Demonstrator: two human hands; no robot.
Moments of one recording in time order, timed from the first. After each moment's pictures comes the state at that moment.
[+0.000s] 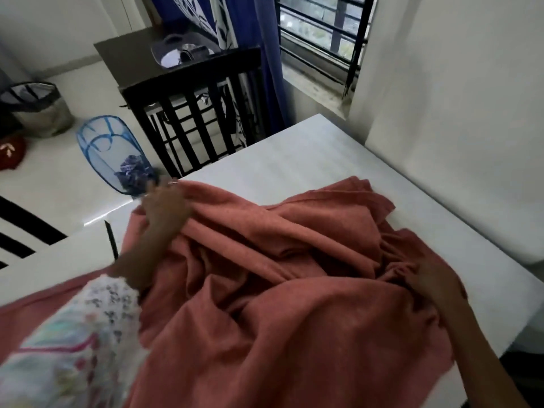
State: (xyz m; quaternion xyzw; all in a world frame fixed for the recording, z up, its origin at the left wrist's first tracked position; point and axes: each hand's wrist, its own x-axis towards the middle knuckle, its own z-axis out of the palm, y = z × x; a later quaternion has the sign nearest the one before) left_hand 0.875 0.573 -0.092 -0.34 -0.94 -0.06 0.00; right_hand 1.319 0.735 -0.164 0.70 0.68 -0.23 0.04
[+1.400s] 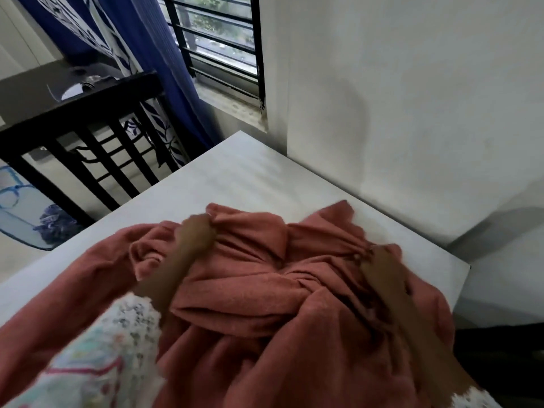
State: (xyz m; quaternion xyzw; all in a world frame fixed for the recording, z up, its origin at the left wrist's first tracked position) left_hand 1.009 0.731 -0.139 -0.49 -0.87 -0.01 -0.10; right_hand 1.415 0.806 -0.258 0.73 0.61 -0.28 -0.14
